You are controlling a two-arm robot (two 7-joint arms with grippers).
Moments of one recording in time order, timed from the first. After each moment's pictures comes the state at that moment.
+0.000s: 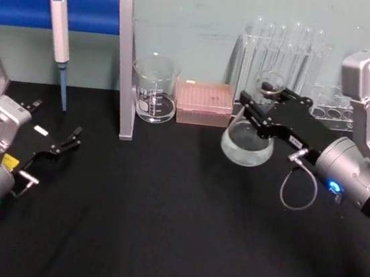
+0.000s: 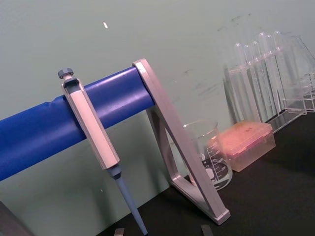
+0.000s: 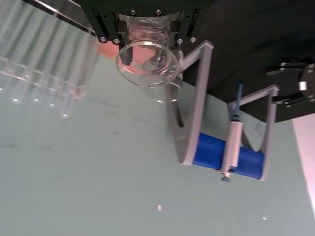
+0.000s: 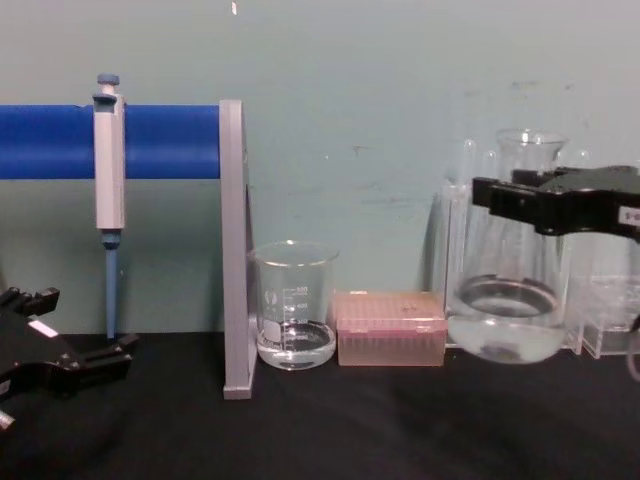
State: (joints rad) left arm -0.20 0.60 0.45 -1.41 -0.25 -0.12 0.03; right arm 0.25 0.42 -0.31 -1.65 0.37 0.18 0.32
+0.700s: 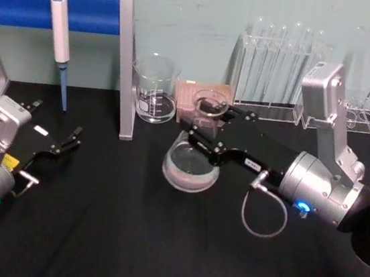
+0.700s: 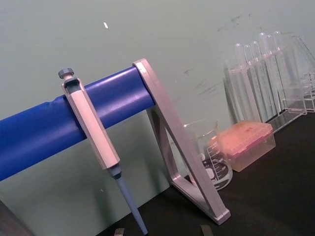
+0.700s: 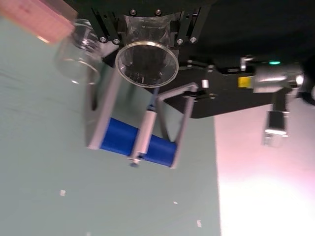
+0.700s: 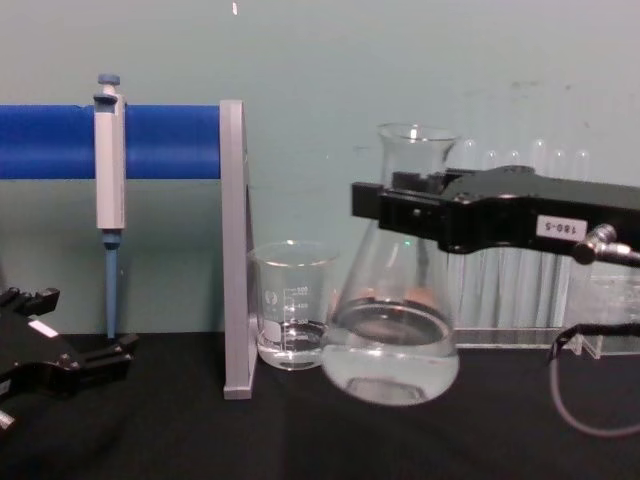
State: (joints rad) left arm -0.20 0.60 0.45 -1.41 -0.25 -0.12 0.03; right arm 0.25 0.45 -0.43 -1.73 0.43 0.16 0.48
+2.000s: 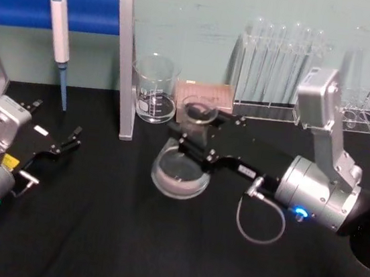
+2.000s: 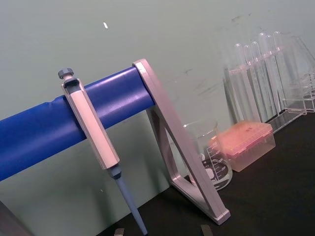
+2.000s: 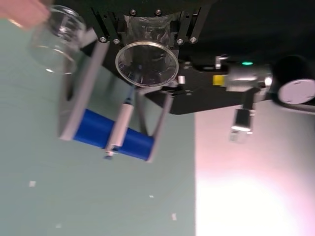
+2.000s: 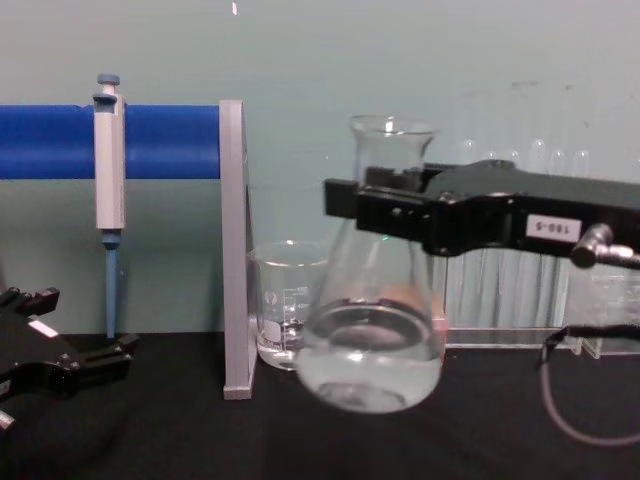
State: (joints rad) left arm -0.20 0.60 0.45 -1.41 -0.25 -0.12 0.03; right arm 0.28 0.52 -0.51 -1.75 0.50 0.11 0.48
